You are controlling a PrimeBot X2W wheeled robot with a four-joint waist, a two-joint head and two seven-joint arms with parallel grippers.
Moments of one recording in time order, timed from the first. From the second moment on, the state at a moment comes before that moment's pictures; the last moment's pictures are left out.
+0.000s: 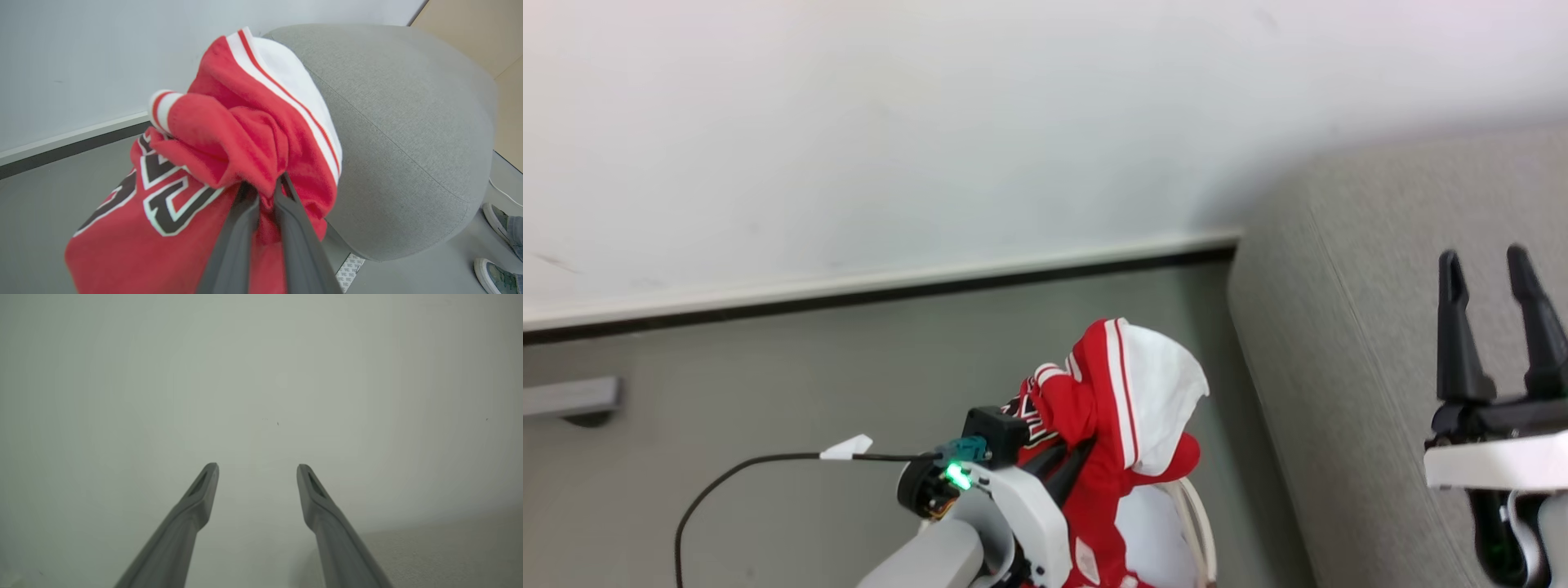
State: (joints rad) left arm -0.63 0.05 -0.90 0.85 -0.67 -0.13 -0.23; right arm -0.31 -0.20 0.07 0.10 0.47 0.13 -0.26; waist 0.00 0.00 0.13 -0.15
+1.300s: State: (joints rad) left arm -0.73 0.18 -0.84 0.37 -0.68 0.01 -0.14; right arm -0.34 -0.20 0.68 0.30 0.61 0.13 -0.26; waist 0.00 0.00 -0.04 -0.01
